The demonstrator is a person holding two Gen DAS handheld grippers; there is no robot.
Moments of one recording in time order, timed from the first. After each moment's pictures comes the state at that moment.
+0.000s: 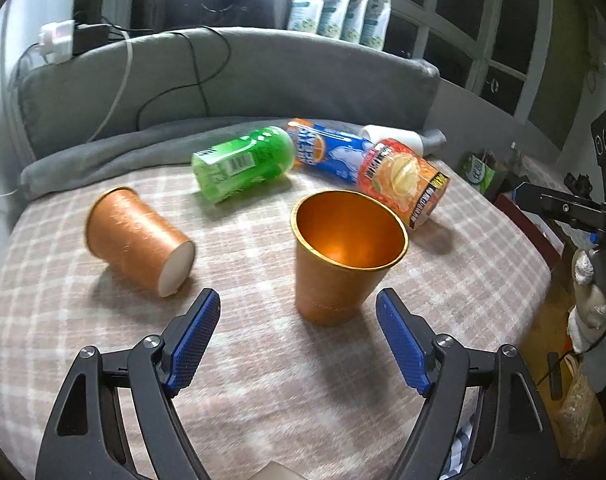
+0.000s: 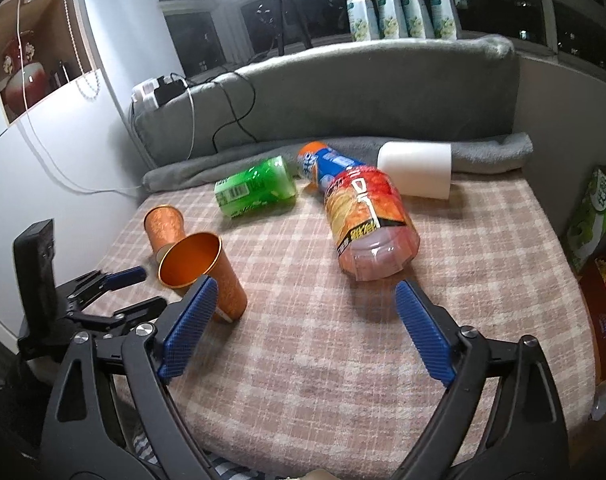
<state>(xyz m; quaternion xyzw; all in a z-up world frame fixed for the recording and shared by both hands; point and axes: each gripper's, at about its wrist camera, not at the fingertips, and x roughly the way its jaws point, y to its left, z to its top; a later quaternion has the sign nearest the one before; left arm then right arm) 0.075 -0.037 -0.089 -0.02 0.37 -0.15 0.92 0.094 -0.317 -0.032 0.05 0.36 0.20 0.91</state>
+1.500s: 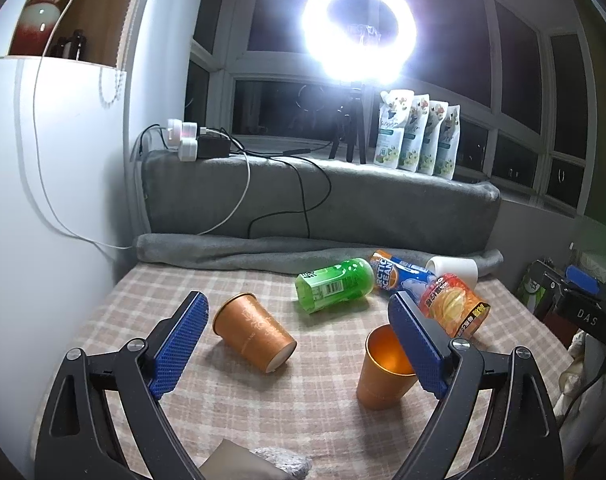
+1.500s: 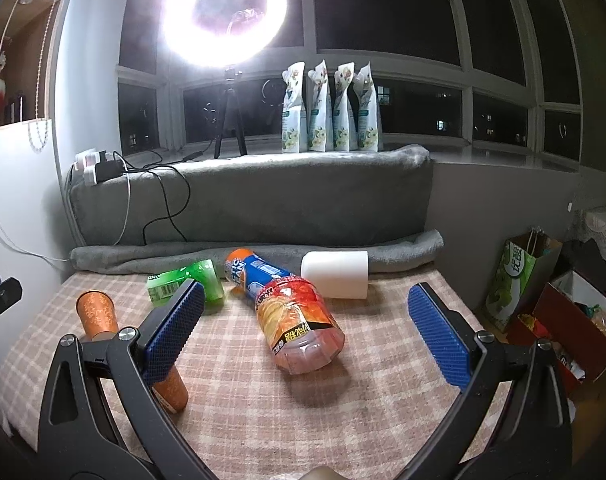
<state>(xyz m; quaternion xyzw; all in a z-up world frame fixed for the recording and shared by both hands) 0.022 -0.008 -0.013 -0.05 0.19 0.02 0.98 0.072 -0.302 0.006 0.00 0.19 0.04 0.98</state>
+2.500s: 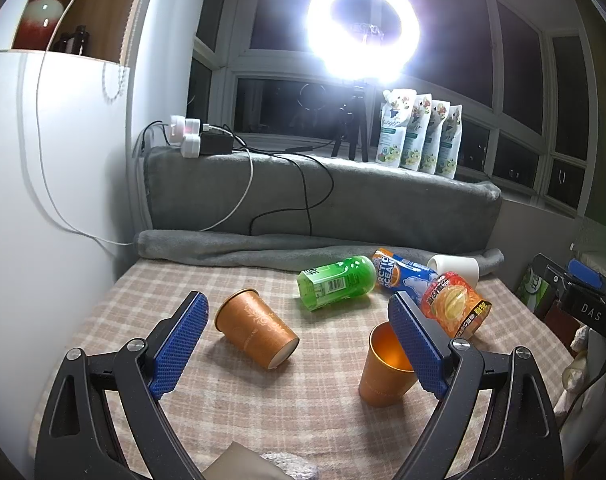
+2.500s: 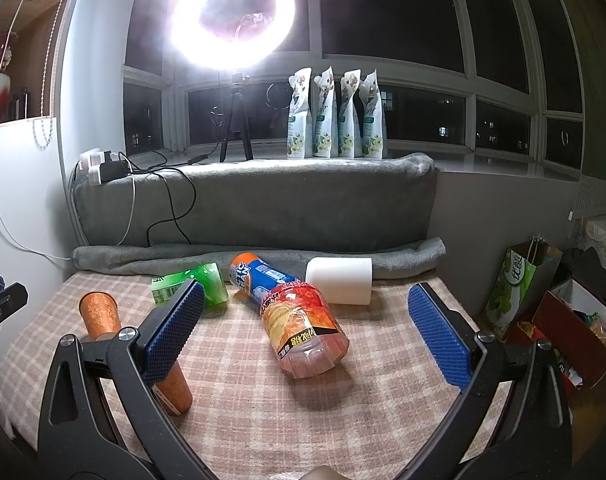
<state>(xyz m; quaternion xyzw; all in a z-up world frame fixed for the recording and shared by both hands) 0.021 -0.004 -0.014 -0.06 0.19 0.02 0.98 0.071 -0.298 0.007 0.00 0.19 0.04 0.98</state>
